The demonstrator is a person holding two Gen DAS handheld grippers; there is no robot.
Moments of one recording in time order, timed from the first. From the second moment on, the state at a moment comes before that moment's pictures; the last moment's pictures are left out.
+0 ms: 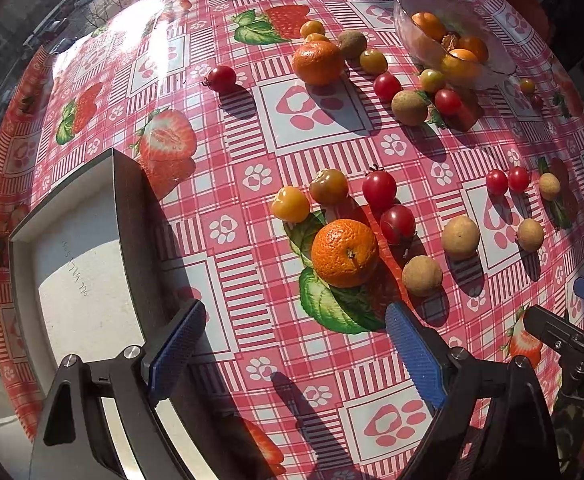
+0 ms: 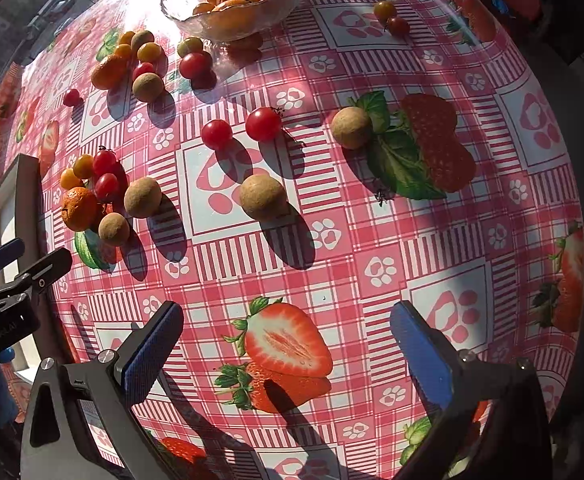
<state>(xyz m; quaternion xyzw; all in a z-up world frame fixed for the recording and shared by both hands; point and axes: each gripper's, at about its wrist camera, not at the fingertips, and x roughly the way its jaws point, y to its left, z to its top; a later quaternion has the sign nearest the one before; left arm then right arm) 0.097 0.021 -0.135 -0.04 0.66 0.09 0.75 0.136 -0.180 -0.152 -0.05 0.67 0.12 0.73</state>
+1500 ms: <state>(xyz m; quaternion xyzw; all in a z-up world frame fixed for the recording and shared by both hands) 0.045 0.068 -0.102 -0.09 0.61 0.09 0.78 0.119 -0.114 -0.120 -0.04 0.63 0.22 0.74</state>
